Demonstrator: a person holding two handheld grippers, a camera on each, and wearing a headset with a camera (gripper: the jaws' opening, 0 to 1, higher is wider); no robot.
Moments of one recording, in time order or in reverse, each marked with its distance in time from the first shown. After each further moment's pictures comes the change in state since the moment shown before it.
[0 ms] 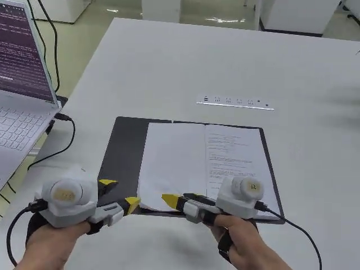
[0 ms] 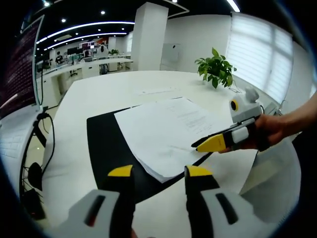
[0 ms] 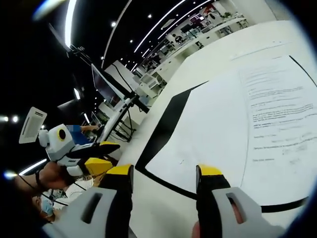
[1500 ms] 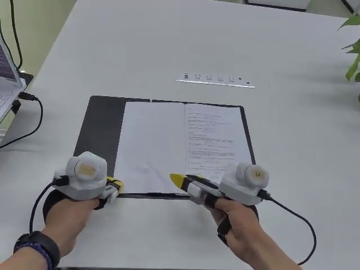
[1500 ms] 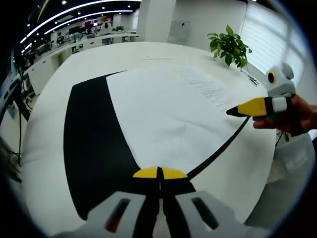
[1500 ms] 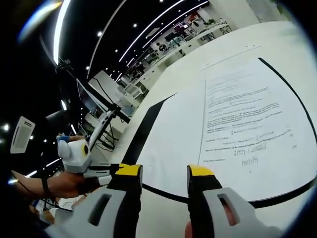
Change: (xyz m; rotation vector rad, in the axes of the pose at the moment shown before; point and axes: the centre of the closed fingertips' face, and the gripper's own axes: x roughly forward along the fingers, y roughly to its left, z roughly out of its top) left arm 0.075 0.001 -0.063 -0.030 0.214 0.053; right arm -0.029 -0.053 0.009 0.052 -0.066 -0.135
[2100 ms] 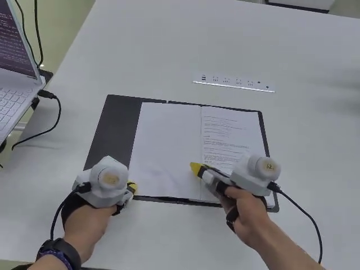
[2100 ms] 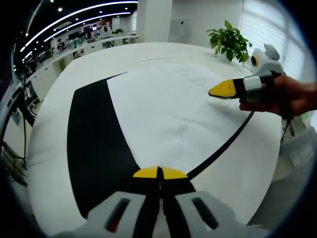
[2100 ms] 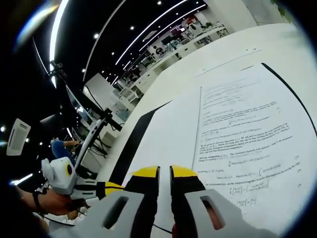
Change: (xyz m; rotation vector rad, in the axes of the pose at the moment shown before) left arm 0.003 0.005 0.001 0.028 -0.002 0.048; right arm 0.037 -0.030 0.041 0.011 -0.048 -0.049
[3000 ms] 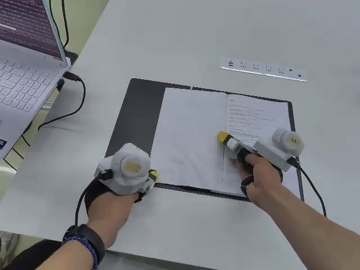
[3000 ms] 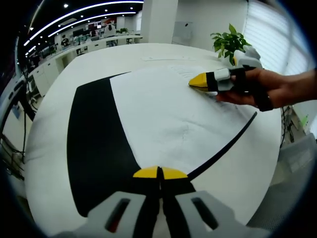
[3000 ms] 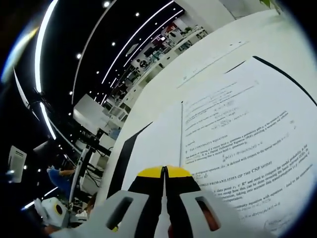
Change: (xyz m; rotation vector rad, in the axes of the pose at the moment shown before) left arm 0.000 0.001 0.000 -0.045 -0.011 0.002; right arm 0.048 -0.032 0.043 0.167 -0.112 -0.056
